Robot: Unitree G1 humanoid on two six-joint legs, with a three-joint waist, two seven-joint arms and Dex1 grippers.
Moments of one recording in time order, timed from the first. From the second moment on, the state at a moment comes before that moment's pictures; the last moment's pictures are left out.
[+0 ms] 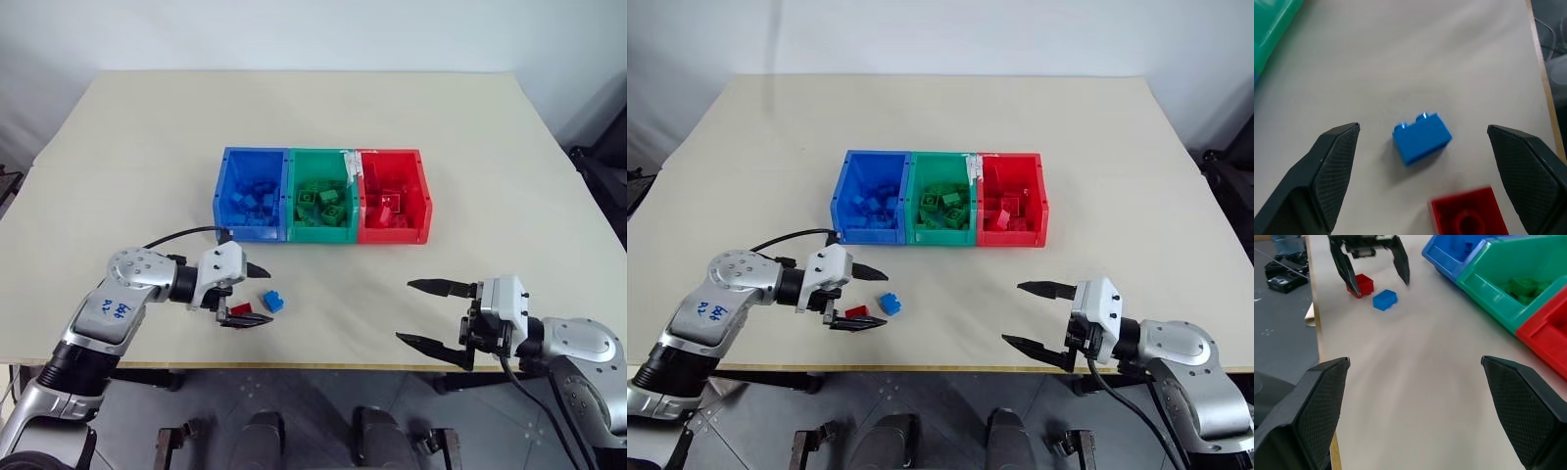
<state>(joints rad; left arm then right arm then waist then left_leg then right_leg) -0.46 0.79 -0.20 -0.07 -0.23 0.38 -1.17 0.04 -0.73 -0.14 -0.37 0.53 0.17 1.11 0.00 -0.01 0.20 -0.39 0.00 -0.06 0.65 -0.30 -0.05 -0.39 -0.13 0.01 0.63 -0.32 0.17</state>
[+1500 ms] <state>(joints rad) -0.81 0.50 0.10 0.42 -0.25 0.25 -0.77 -0.07 -0.55 -0.21 -0.35 0.54 0.13 0.86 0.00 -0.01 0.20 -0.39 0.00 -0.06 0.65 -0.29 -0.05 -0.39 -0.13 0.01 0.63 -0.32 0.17</state>
